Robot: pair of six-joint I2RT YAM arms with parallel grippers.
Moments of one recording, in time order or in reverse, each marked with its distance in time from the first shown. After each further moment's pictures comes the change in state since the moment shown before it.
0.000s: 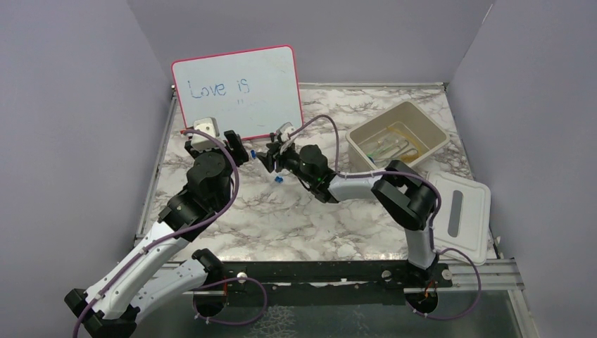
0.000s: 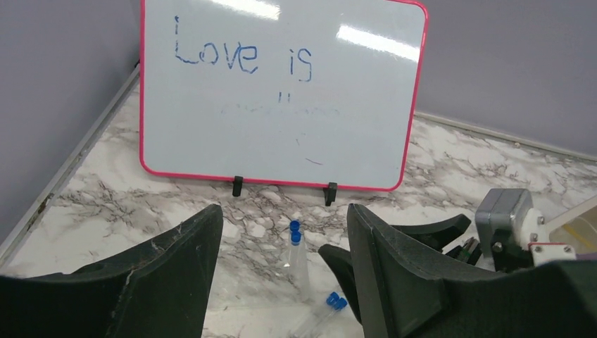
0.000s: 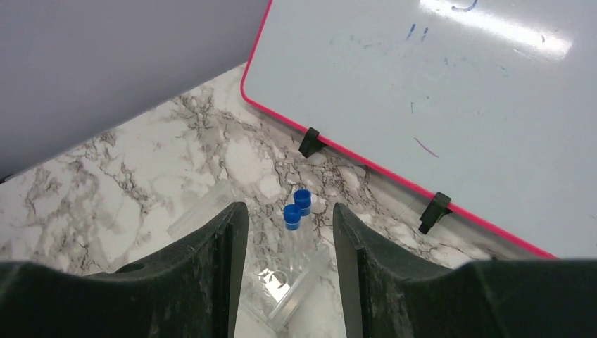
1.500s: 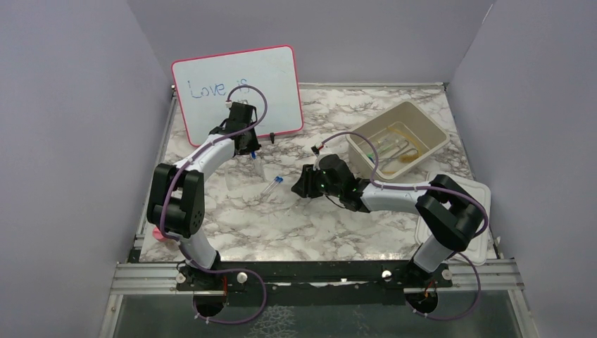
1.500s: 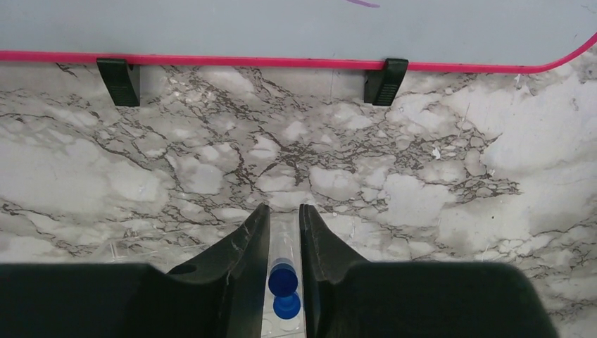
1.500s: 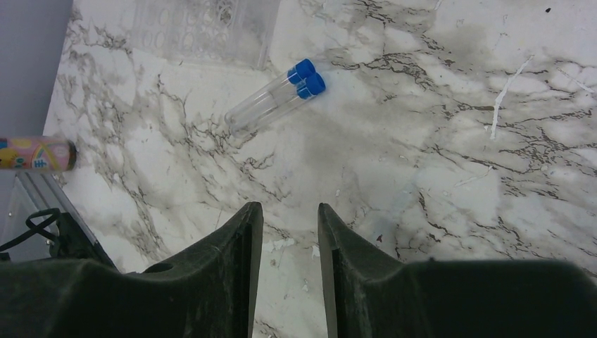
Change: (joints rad) left arm 0.452 0.951 0.320 -0.140 0.706 -0.166; right arm -0.063 -0.368 -0.311 -0.630 -0.051 0.560
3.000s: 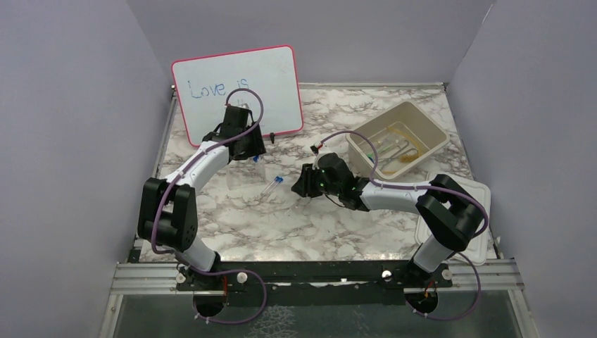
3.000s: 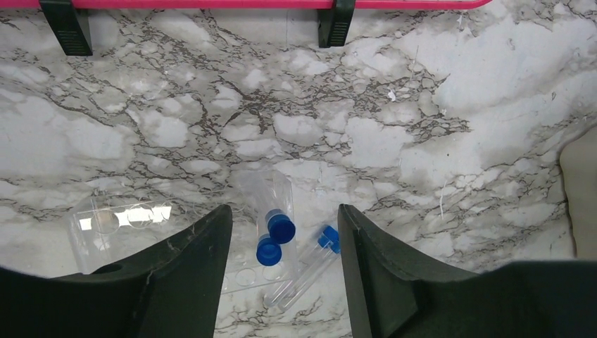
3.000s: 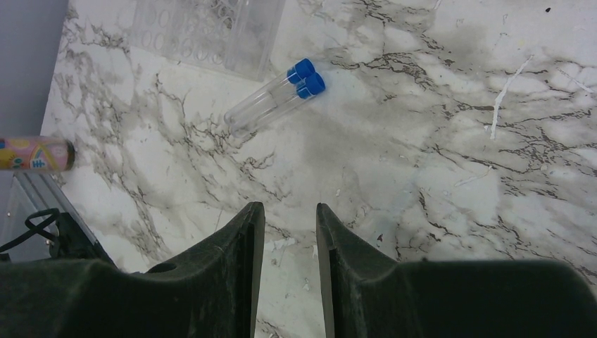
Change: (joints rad) left arm 0.000 -0.117 -0.074 -0.034 0.150 -0.008; right arm 0.000 0.002 0.021 -0.033 0.000 0.000
